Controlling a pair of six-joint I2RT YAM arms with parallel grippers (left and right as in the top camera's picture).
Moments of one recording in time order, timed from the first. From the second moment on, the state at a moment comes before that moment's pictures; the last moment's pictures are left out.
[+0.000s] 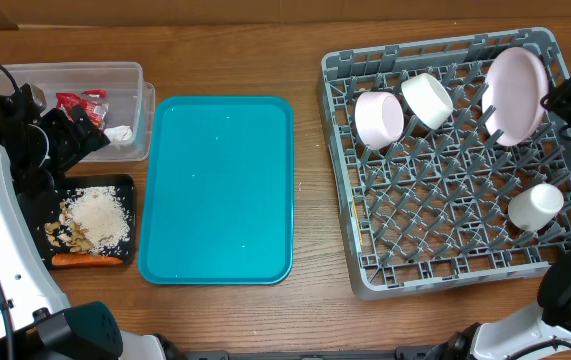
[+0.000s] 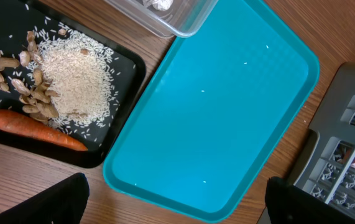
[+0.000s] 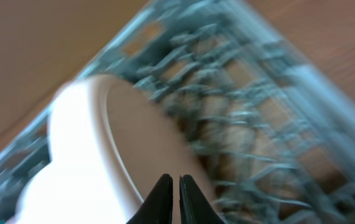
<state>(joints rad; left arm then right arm) 0.43 1.64 1.87 -1.55 0.27 -0.20 -0.51 1.81 1.54 -0.62 -0.45 0.18</state>
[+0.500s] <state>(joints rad) 0.43 1.64 1.87 -1.55 0.27 -0.20 -0.51 1.81 1.54 -0.79 -0.63 0.08</state>
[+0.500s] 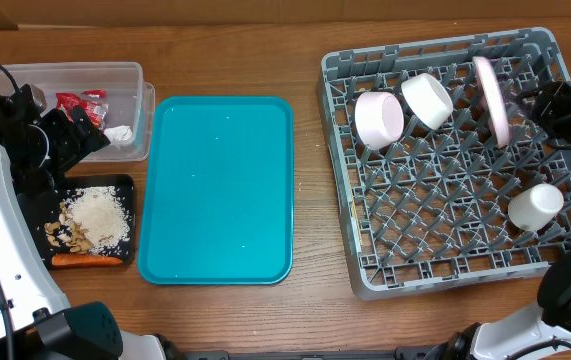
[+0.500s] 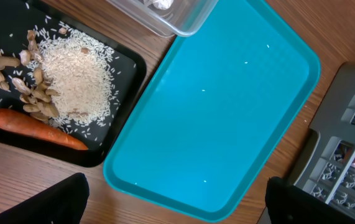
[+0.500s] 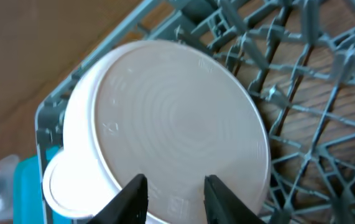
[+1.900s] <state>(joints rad) -0.01 1.42 1.53 -1.36 0.07 -0.10 0.06 1.29 1.31 -1.11 -0.22 0.09</state>
